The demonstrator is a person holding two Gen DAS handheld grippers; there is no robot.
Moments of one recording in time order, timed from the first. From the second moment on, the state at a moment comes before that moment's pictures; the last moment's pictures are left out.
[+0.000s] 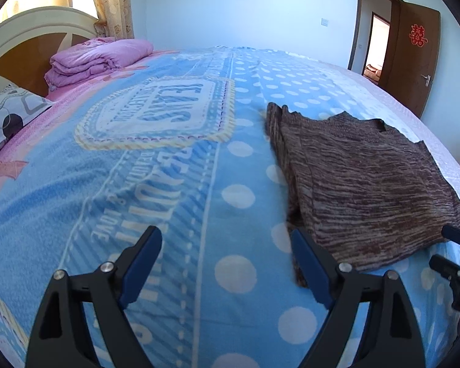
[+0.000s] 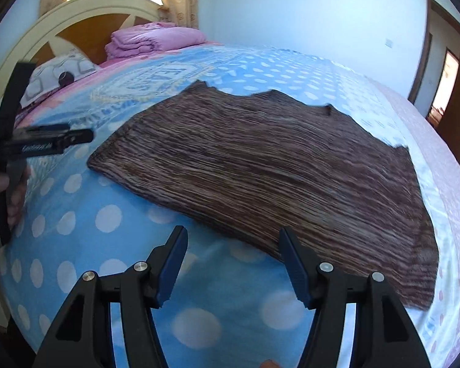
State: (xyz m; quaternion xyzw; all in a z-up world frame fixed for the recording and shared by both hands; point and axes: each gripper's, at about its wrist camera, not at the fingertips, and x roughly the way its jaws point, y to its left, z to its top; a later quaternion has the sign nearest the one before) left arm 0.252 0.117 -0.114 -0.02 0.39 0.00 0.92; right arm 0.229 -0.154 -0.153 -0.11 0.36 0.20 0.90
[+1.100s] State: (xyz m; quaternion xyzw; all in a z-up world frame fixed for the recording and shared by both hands) left arm 0.338 0.099 -0.116 0.02 0.40 -0.03 0.92; right arm 0.234 0.000 -0.171 -0.32 0.26 0.20 0.89
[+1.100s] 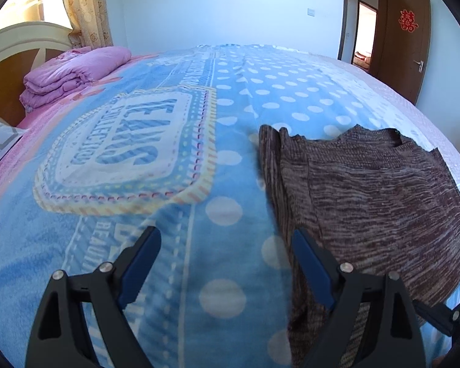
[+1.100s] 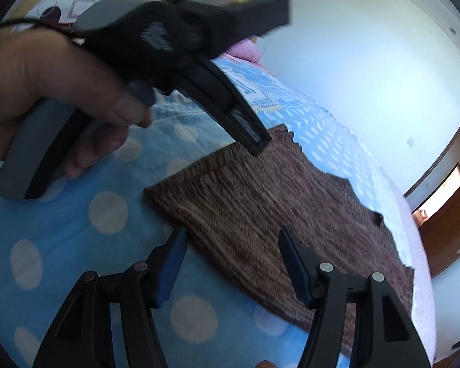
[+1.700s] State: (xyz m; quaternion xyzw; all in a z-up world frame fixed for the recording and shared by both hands) left arm 0.391 0.087 -0.116 -0.08 0.41 -0.15 0.90; right arm 0.238 0.004 -0.181 -0.33 0.22 0.18 0.90
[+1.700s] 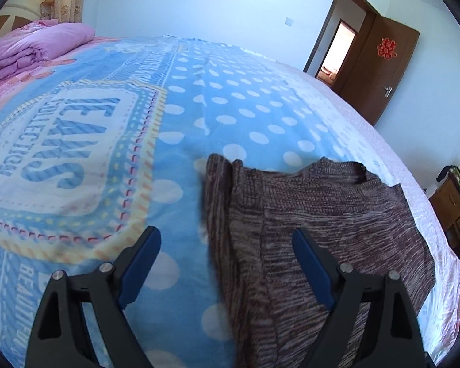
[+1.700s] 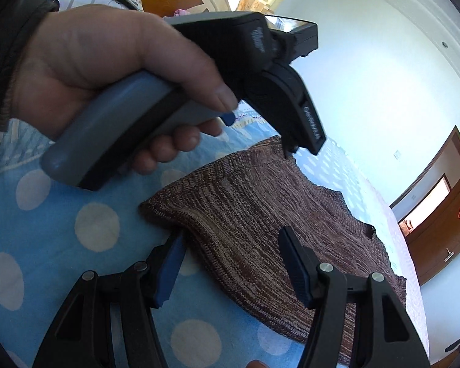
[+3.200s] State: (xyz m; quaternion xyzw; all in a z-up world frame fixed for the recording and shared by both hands) left arm 0.424 0.097 -0.106 -0.23 0.46 -0.23 0.83; right arm 0.243 -0.067 -0.141 -0.11 0.27 0.27 0.92
